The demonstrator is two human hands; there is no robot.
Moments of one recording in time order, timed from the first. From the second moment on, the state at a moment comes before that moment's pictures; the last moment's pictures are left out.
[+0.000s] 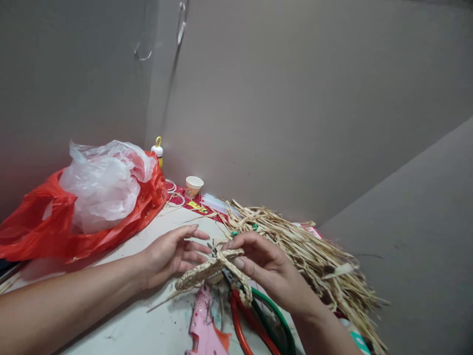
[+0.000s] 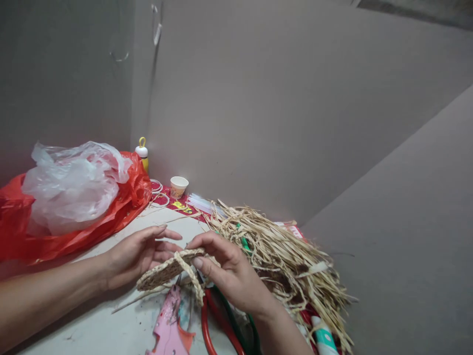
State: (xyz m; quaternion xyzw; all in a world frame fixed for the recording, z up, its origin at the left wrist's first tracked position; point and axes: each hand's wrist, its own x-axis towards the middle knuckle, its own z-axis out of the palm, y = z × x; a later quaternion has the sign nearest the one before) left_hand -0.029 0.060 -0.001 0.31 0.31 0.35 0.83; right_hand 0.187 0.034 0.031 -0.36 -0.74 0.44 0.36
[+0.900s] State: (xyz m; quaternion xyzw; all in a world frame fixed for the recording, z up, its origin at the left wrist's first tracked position) left_hand -0.025 0.048 0.009 0.40 0.21 0.39 0.80; right_hand 0.171 0.014 0.050 -0.46 -0.77 0.25 0.37
